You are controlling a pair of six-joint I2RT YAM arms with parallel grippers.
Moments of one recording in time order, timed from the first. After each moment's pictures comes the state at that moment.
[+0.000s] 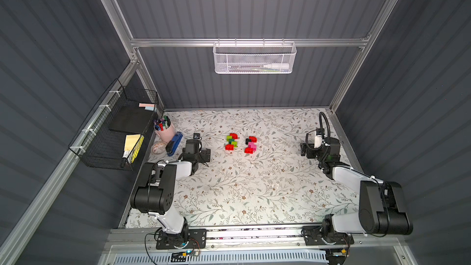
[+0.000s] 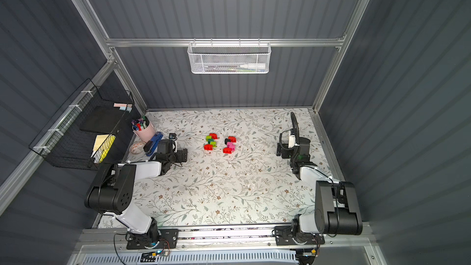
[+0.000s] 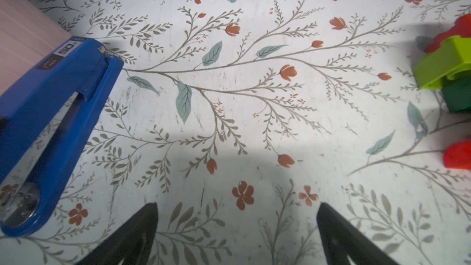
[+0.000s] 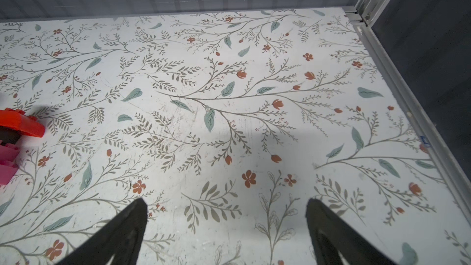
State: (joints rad) left arm -0.10 1.66 0.67 0.27 -0.13 -0.02; right arm -0.04 1.40 0.56 0.30 -0.09 -0.02
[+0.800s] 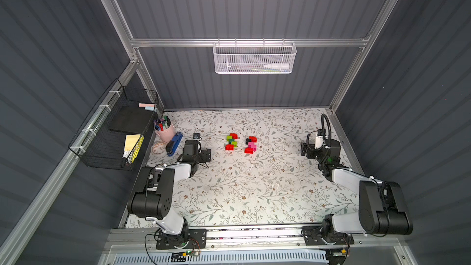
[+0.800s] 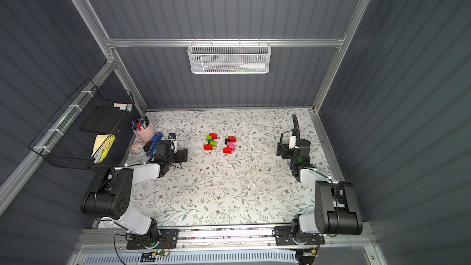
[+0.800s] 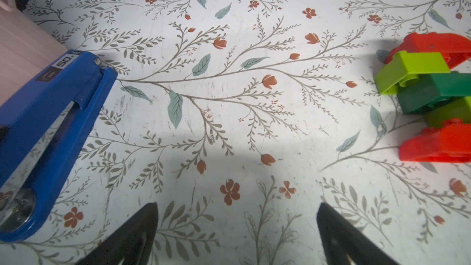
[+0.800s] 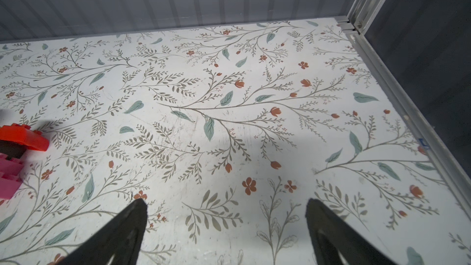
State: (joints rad) left arm -0.10 1.60 0.64 0.29 -0.08 -0.02; right arm -0.04 1.41 0.51 0.43 -0.09 0.02
